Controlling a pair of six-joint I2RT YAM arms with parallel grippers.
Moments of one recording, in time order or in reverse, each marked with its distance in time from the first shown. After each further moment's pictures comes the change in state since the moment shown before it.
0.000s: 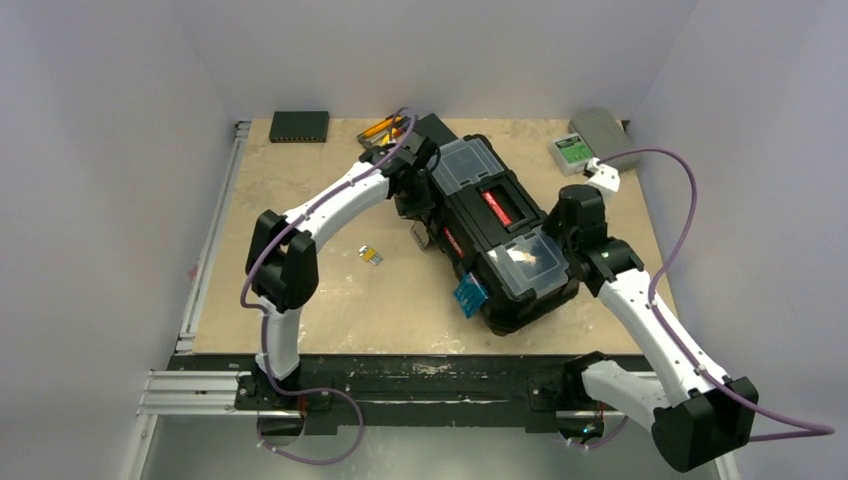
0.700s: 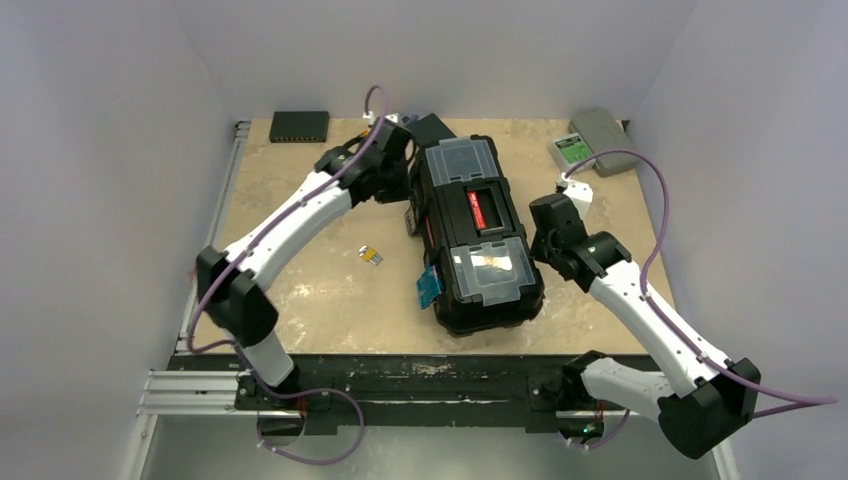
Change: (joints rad) left arm 0.027 -0.207 -0.045 0.032 -0.145 0.162; right arm 0.170 0.051 0.097 -0.340 0.059 0.067
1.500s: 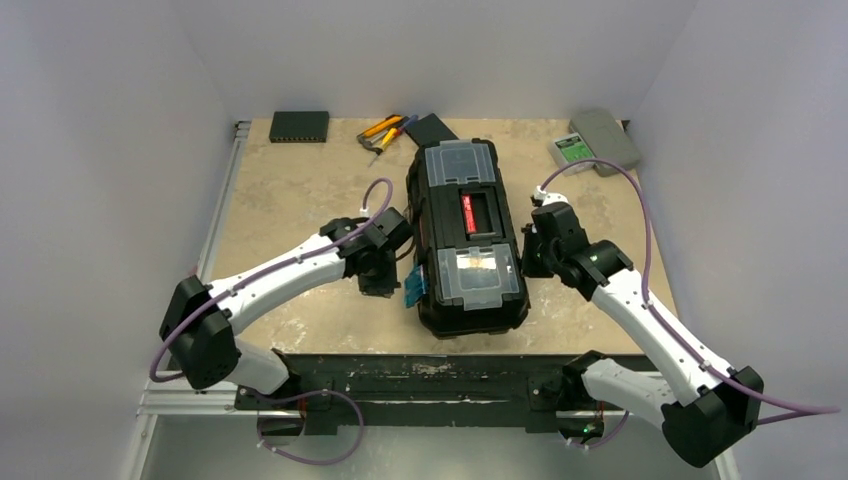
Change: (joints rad) left arm -0.205 -0.362 -0.573 -0.151 0.027 -0.220; right arm 0.005 -0.039 -0.054 -0.016 -0.284 -0.188
